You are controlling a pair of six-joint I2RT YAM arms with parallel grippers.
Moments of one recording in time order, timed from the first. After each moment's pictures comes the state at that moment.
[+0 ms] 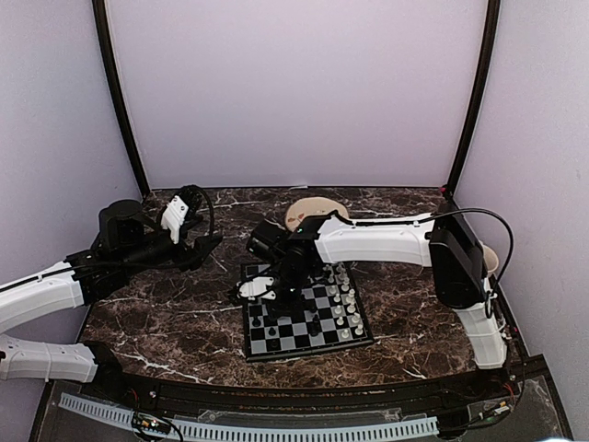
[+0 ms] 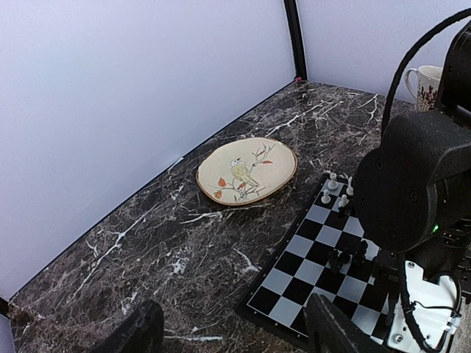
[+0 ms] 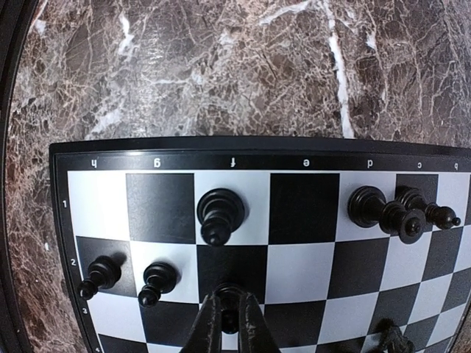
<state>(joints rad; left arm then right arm) -0.64 0.94 0.62 0.06 0.05 0.24 1.10 2.23 1.85 -0.90 -0.21 -0.61</state>
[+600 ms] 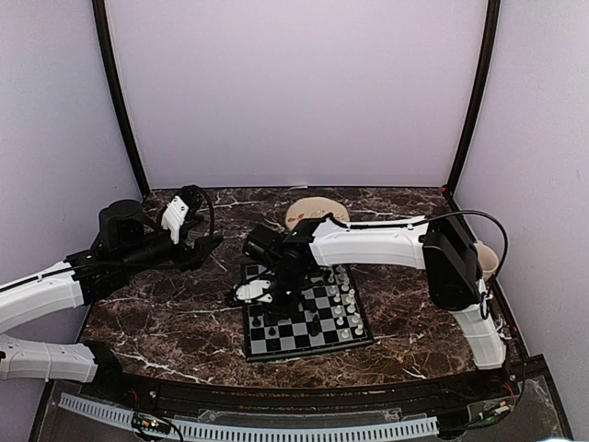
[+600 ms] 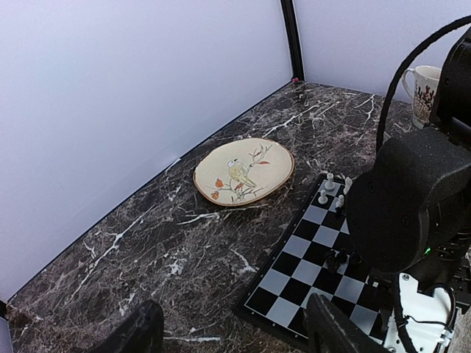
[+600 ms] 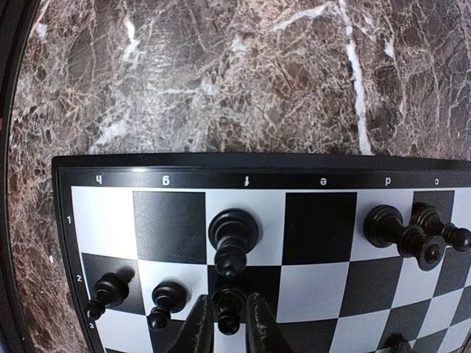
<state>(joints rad) -0.64 0.94 0.62 0.06 0.06 0.24 1.11 2.26 1.88 -0.92 -0.23 -0.60</state>
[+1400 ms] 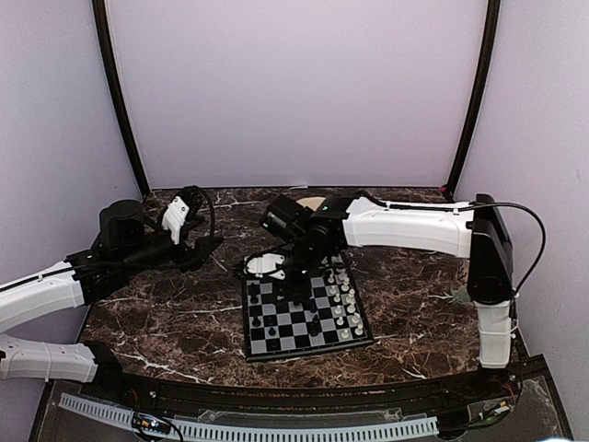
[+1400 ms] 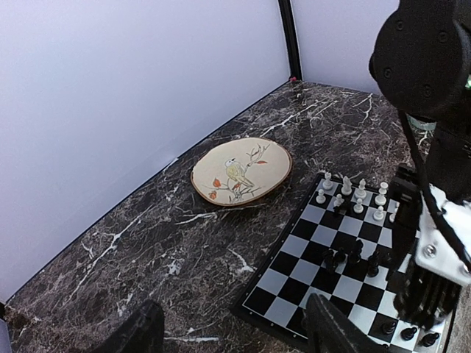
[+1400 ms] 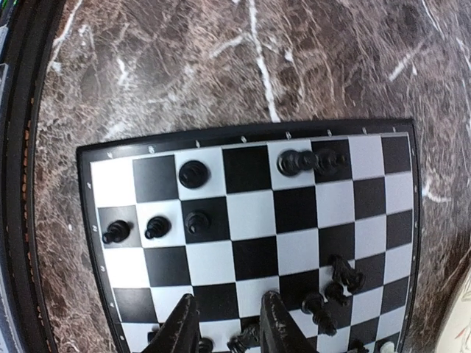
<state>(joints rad) -0.64 0.94 0.62 0.06 0.07 0.24 1.08 2.06 1.79 -0.89 -0.19 -0.54</state>
